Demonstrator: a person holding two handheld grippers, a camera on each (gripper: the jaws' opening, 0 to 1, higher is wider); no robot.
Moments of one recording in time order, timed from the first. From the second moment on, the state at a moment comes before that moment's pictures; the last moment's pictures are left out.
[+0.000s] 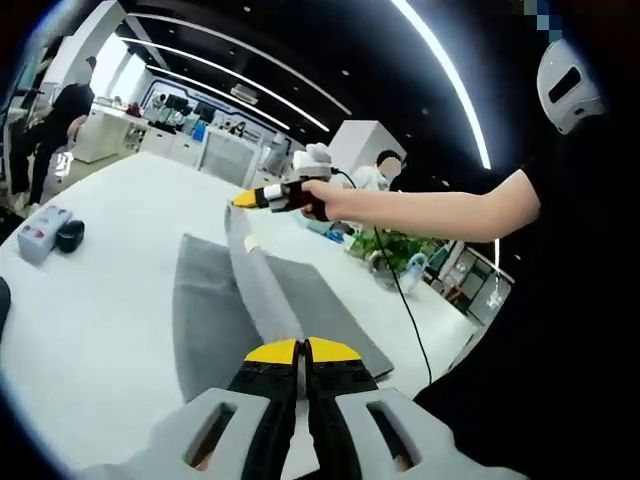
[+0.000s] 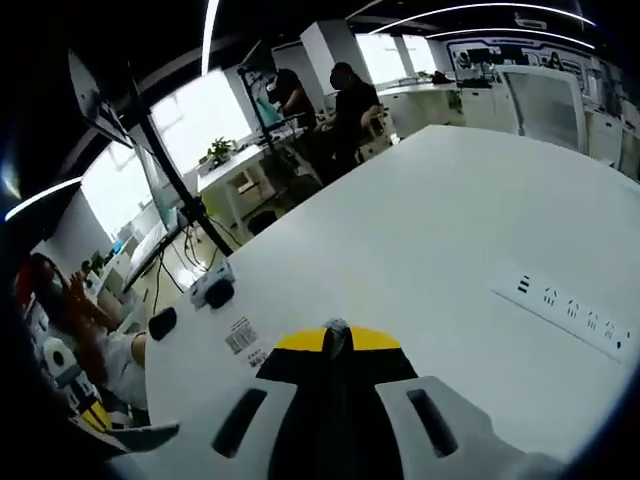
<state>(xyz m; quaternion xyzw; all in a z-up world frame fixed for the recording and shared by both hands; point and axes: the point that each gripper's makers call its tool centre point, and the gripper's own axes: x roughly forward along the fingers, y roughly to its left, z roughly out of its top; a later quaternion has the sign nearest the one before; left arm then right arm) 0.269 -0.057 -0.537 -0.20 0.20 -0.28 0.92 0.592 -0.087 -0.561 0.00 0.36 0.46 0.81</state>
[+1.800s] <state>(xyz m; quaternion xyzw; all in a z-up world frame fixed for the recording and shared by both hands) 0.280 -0.023 -0.632 -0.25 0.29 -0.18 0.91 0.597 -0.044 -0.643 0.12 0.45 0.41 0.79</state>
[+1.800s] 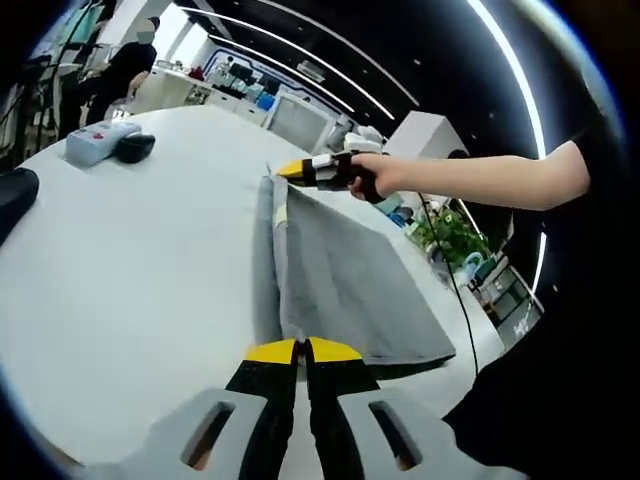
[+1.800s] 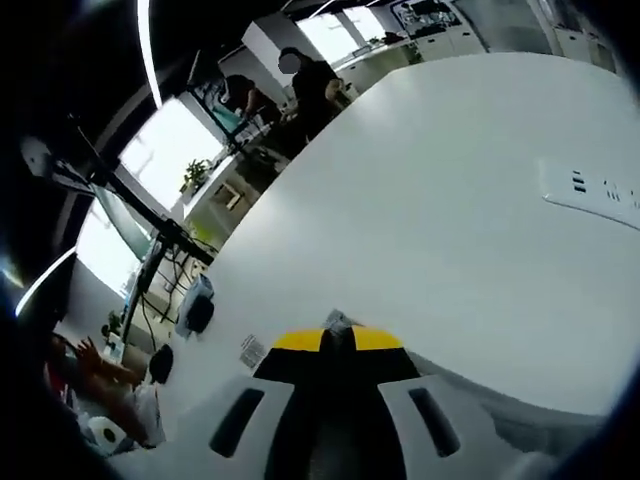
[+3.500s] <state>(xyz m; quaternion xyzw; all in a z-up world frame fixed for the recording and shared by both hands) 0.307 -0.077 -0.544 -0.22 0.16 -0.23 0.93 0.564 -0.120 -0.553 0.10 0.29 0.54 0.78</state>
